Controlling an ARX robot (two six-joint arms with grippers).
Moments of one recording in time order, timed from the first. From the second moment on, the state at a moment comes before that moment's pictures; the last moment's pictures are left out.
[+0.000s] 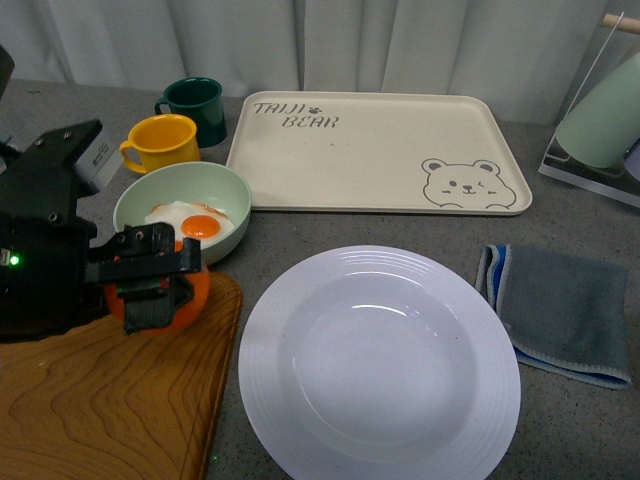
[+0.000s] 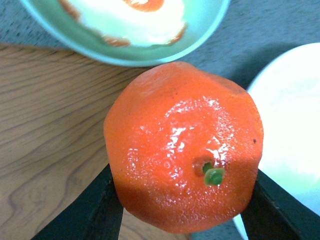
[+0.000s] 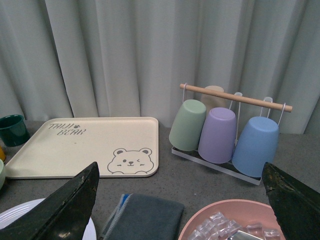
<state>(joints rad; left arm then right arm) -0.30 1.69 0.61 0.16 0.07 -0.33 0.00 0.00 0.01 0.00 0.00 0.00</state>
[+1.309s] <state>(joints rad) -0.65 1.95 0.82 0.18 0.01 -0.42 0.00 0.00 0.01 0.00 0.00 0.00</state>
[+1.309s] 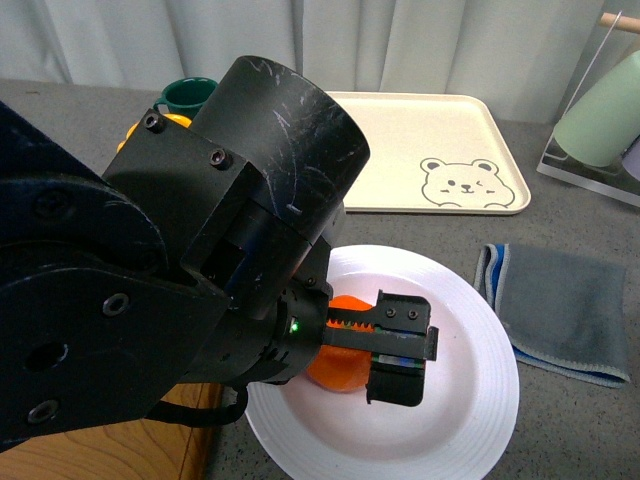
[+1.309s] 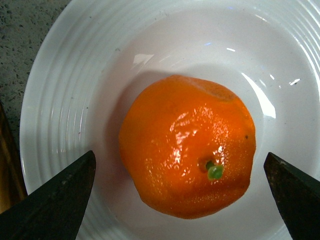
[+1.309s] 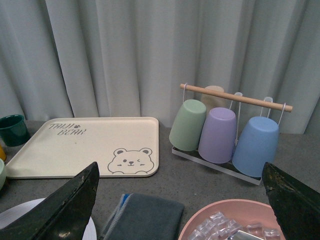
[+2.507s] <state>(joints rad) -0.16 1.48 0.17 1.28 -0.16 -0.02 0.00 0.00 0.01 0.00 0.00 0.00</state>
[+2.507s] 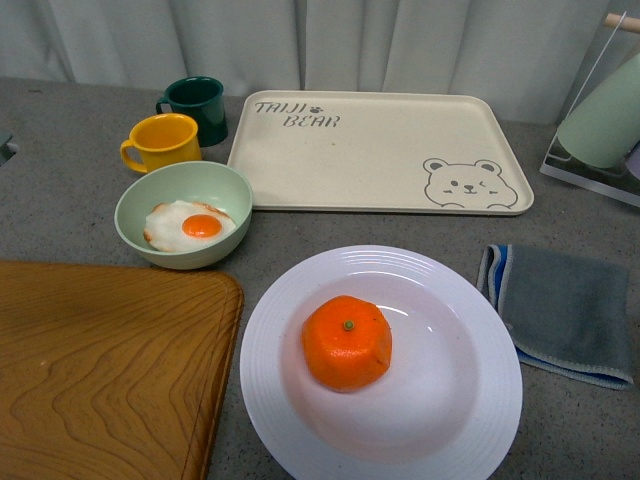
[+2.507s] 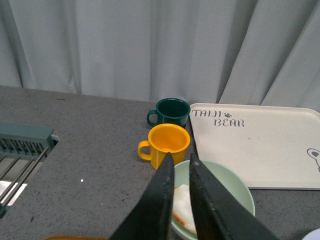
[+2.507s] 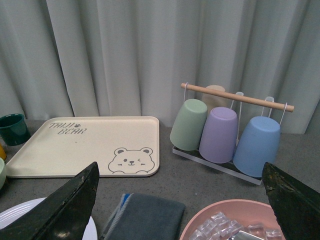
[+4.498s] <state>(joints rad) 0.00 0.18 0.02 0.19 0.00 -0.01 0.00 0.00 0.01 0.00 0.00 0.00</state>
